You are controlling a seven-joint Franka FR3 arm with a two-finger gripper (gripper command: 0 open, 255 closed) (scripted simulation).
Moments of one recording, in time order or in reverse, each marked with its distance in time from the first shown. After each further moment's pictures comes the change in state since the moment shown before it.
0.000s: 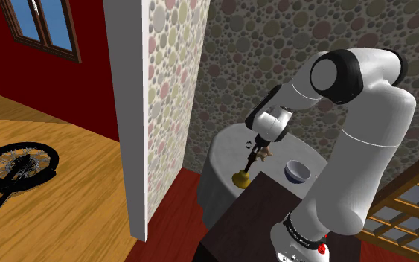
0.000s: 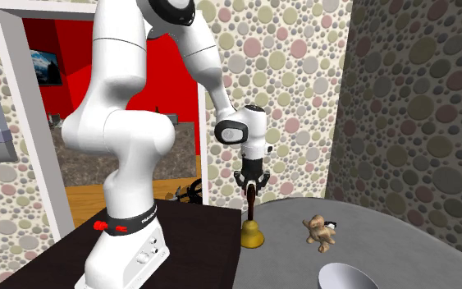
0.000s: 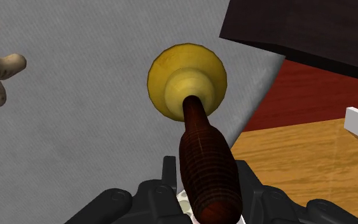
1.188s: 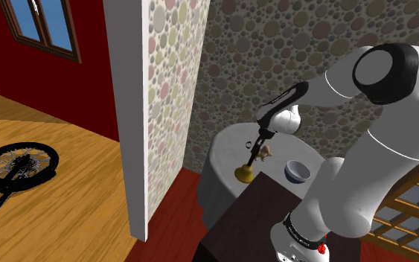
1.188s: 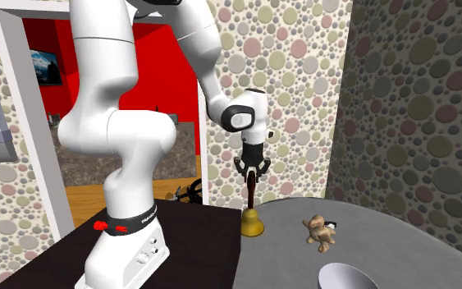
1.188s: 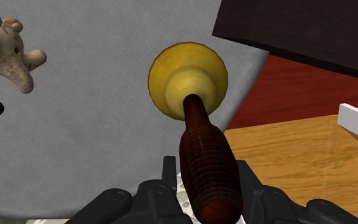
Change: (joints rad) arm 0.150 -0.253 -0.250 -0.060 -0.563 -0.059 0.425
